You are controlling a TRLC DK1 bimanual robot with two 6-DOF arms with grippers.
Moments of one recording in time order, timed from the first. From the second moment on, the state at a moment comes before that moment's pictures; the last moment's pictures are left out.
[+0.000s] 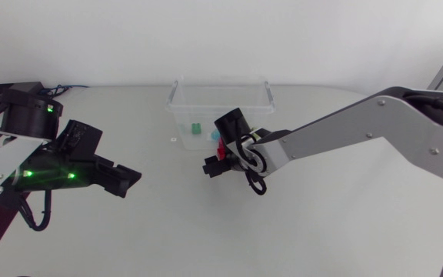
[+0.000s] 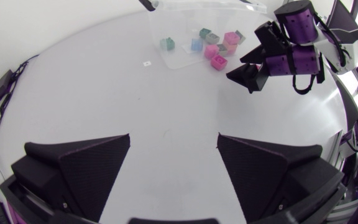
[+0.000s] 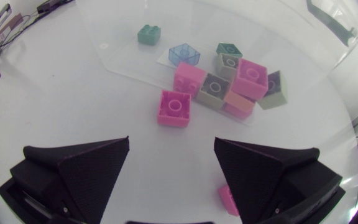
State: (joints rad) left arm -0.21 1.17 0.67 -0.37 0.18 0.16; right arm 0.66 2.07 1.16 0.05 0.27 0.19
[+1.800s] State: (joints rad) left arm -0.19 1.26 0.67 -0.31 0.19 0.16; right arm 0.63 2.21 1.48 -0.28 0.28 0.26
